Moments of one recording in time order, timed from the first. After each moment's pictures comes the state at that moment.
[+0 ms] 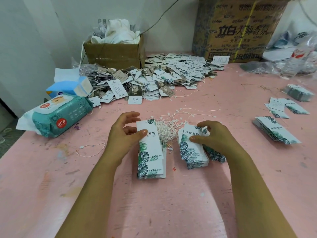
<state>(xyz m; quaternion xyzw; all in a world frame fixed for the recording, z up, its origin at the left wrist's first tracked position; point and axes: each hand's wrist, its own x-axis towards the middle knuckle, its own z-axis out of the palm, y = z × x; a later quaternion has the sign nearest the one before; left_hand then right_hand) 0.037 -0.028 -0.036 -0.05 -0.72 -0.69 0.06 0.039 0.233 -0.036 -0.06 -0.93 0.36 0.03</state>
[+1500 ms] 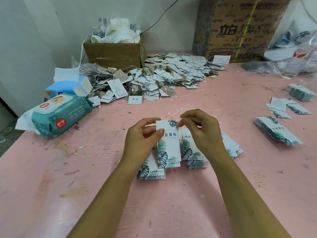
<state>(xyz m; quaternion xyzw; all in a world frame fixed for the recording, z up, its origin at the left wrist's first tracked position) 0.057 0.015 -0.029 -0.08 -0.69 -0.72 0.04 0.053 0.179 -0.017 0.11 -0.78 0.58 0.22</state>
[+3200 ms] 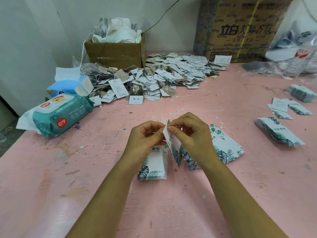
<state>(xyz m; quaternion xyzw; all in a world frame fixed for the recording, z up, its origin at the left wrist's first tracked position) 0.056 0.014 -0.029 -0.10 -0.64 -0.76 -0.03 0.058 0.160 -0.024 0.17 -0.78 0.55 0.23</state>
